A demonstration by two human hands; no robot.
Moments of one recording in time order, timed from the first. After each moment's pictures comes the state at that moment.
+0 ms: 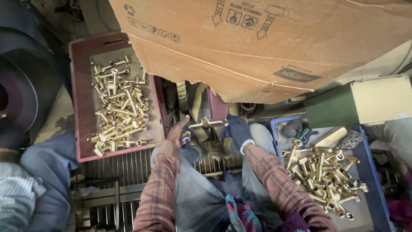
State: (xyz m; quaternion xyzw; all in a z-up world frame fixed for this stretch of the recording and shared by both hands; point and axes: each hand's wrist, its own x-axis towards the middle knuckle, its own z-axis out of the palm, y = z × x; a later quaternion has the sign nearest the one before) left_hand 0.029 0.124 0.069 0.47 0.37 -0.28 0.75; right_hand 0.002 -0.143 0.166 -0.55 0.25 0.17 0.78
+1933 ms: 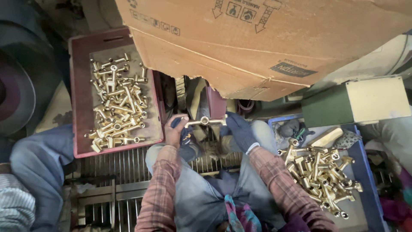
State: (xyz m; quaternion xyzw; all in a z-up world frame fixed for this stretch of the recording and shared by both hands) left_hand -0.008 0.106 0.106 0.57 0.18 -0.02 0.80; right_hand -0.017 -0.160 0.195 -0.70 0.09 0.14 0.70
